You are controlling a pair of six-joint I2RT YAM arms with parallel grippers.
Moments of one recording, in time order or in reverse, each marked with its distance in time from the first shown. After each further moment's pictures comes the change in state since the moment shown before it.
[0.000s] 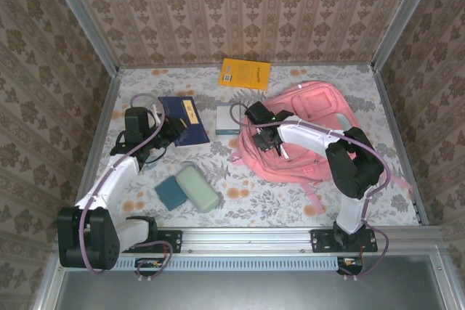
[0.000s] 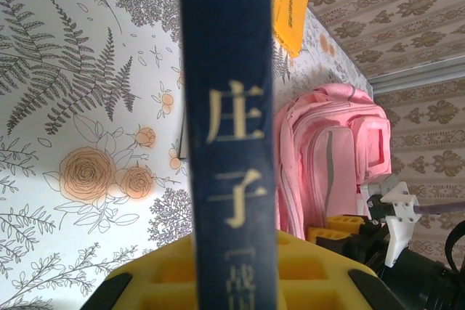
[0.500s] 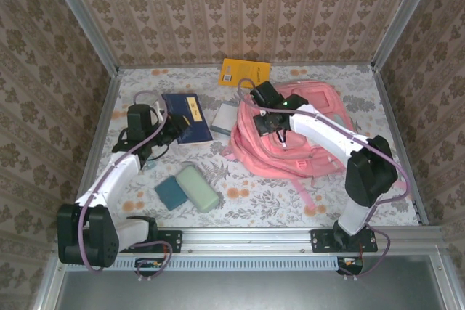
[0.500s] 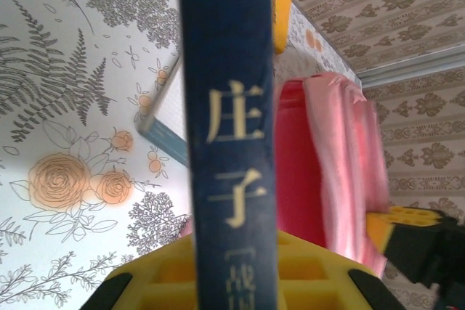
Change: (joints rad) left arm -0.040 0.025 0.029 0.022 0.003 -0.016; right arm -0.022 -0.122 0.195 -0.148 -0.077 0.081
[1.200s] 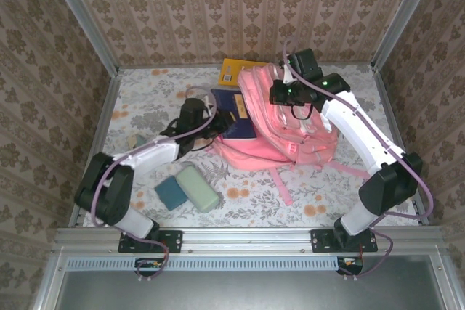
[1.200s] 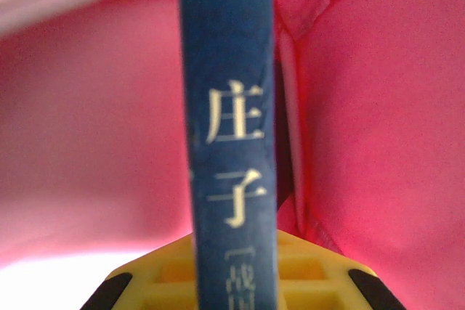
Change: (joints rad) left arm -0.427 0.379 0.158 0.349 -0.204 -0.241; right arm -0.206 -0.121 0.162 -0.013 -0.351 0.244
